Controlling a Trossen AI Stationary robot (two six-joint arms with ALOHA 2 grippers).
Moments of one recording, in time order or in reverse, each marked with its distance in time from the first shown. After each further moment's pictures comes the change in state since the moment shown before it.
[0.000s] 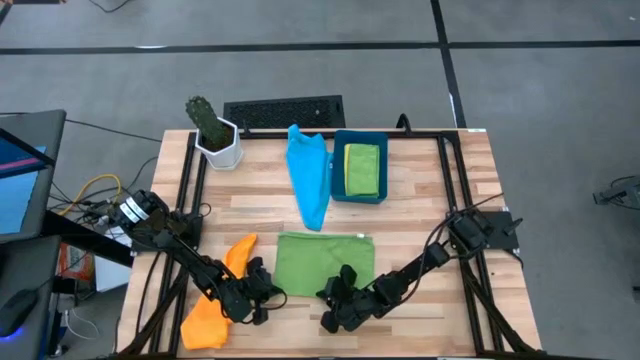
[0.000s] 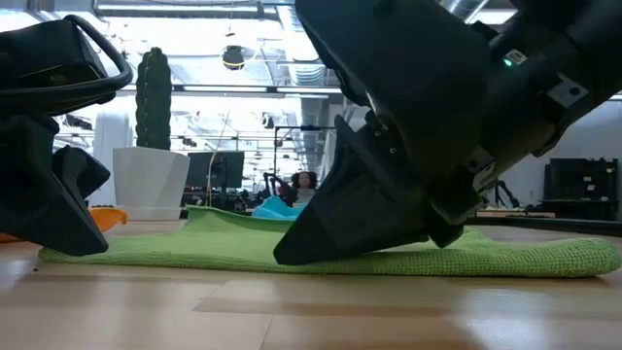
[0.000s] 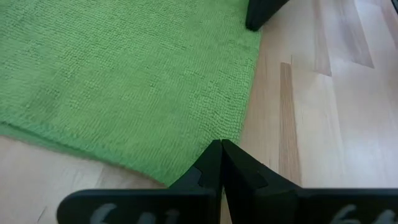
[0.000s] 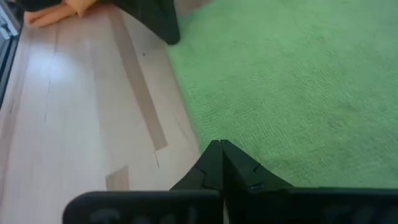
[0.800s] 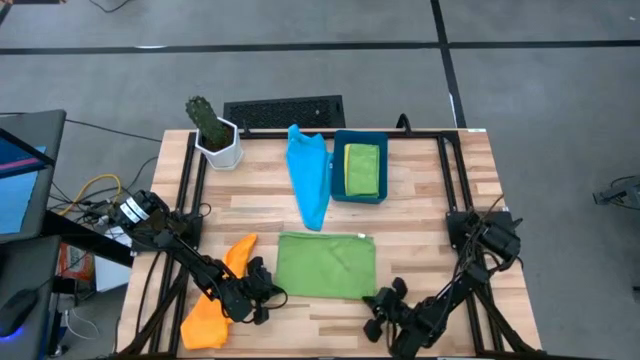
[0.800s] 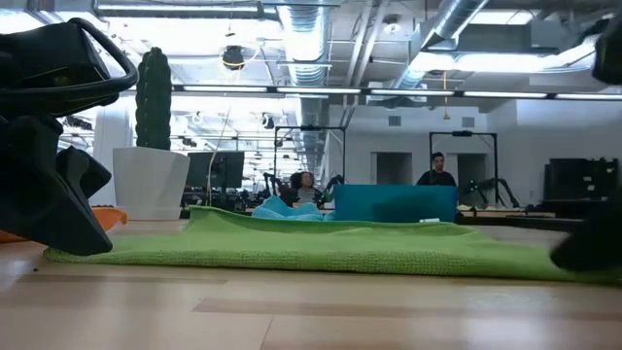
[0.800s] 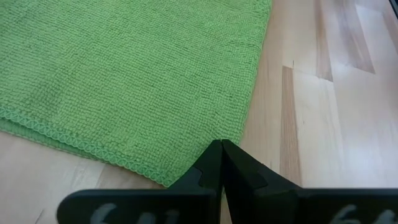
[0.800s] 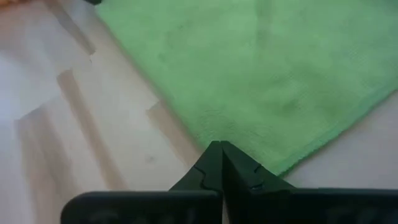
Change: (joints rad) left arm 0.004 0.001 -0.002 0.014 0.000 -0.010; right arm 0.305 -0.097 -0.090 -0.521 0.312 0.711
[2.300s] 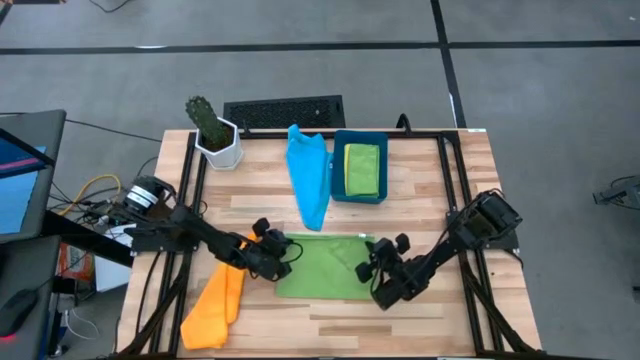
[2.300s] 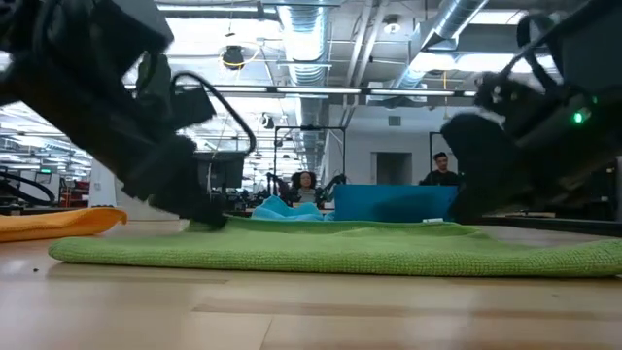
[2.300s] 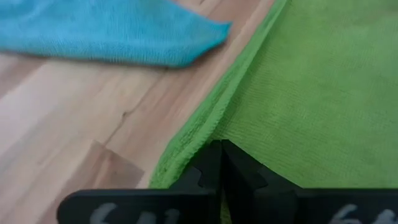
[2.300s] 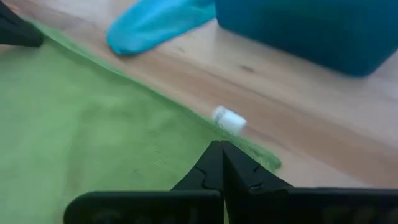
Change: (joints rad) left arm 0.350 -0.034 -0.008 -0.082 -0.119 0.226; right arm -0.287 -0.175 -0.248 -0.075 0.102 -0.011
